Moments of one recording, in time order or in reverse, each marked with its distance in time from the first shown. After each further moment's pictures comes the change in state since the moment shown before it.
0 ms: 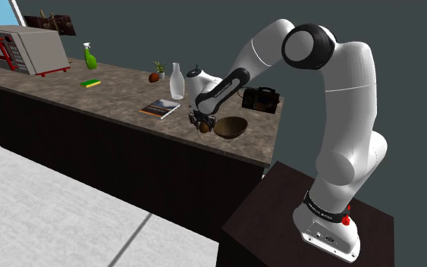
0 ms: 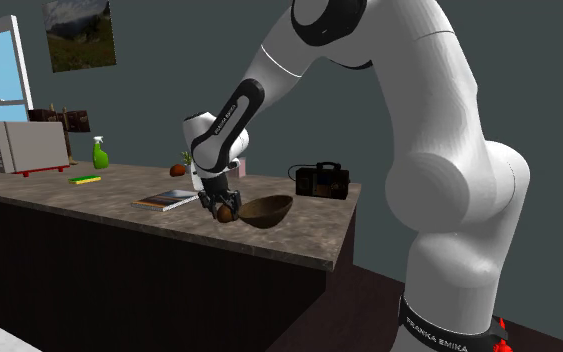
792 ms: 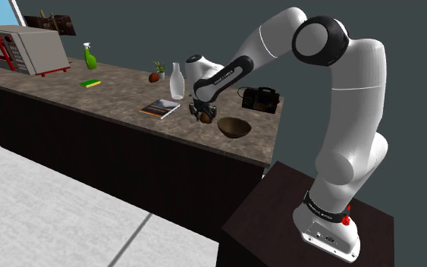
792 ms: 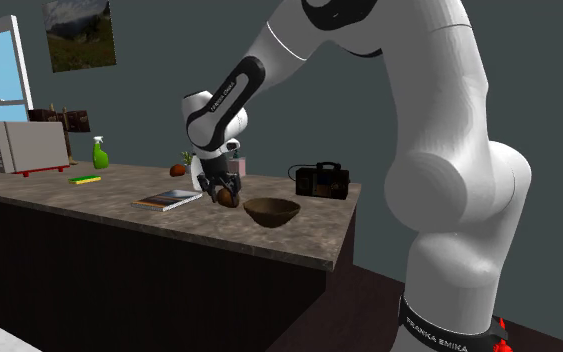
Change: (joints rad) arm -0.018 -0.091 0.029 0.018 0.065 -0.099 -0.067
